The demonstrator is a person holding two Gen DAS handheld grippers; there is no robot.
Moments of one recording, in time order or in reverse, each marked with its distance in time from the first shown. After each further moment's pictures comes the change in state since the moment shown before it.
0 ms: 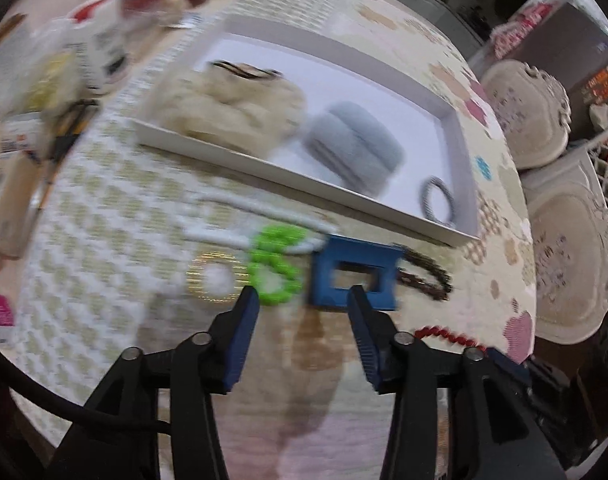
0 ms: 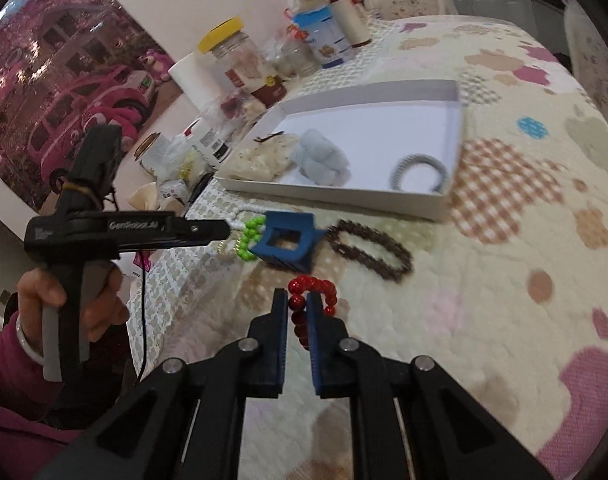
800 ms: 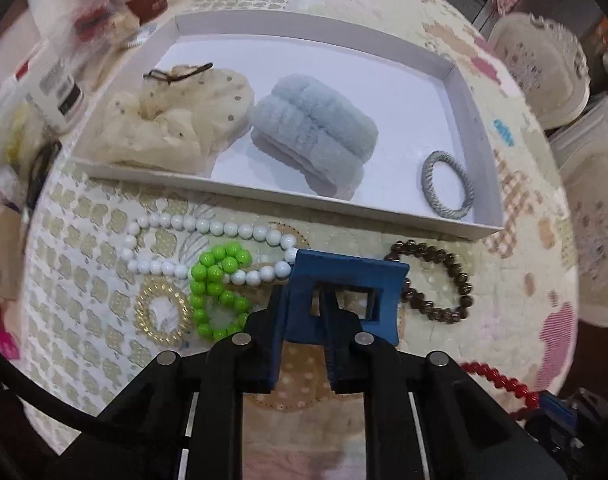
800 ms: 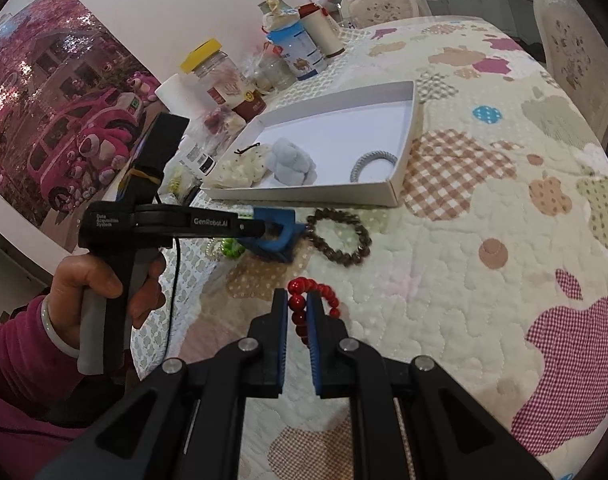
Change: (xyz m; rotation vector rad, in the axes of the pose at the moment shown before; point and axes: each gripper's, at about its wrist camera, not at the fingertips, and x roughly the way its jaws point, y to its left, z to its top) left arm 0.042 -0.043 0.014 0.094 0.034 0.136; right arm -0.030 -0.016 -0.015 0.048 -0.047 -0.018
